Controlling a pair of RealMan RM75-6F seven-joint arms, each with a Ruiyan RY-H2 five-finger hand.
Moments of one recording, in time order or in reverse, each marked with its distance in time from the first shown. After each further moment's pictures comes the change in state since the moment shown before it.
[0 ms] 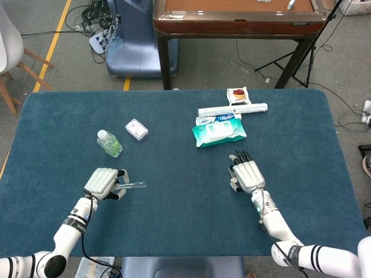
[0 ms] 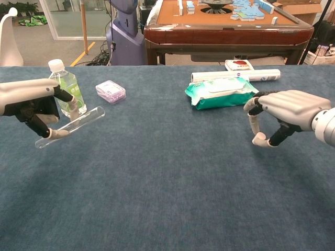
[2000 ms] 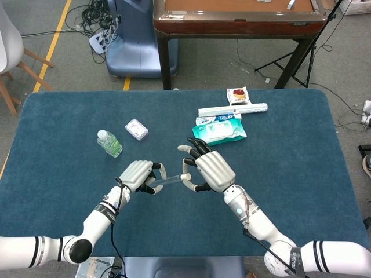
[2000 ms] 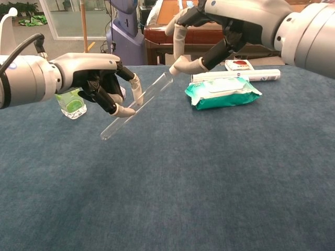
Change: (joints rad) left arm -0.244 -0.063 -0.116 -0.083 -0.244 -0.084 -0.082; right arm 0.149 0.144 0.129 -0.442 -0.101 0.061 0.243
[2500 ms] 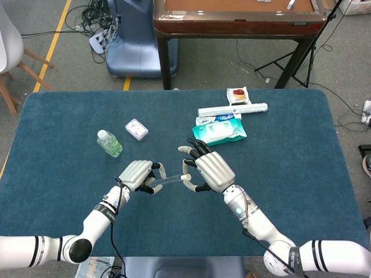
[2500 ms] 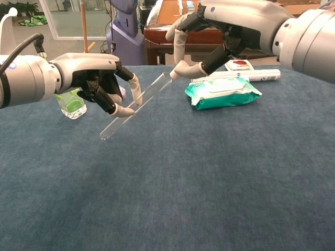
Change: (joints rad) left arm -0.009 0.006 0.008 0.000 -0.005 0.003 -0.011; right arm 0.009 -0.006 -0.011 0.011 0.014 -0.001 0.010
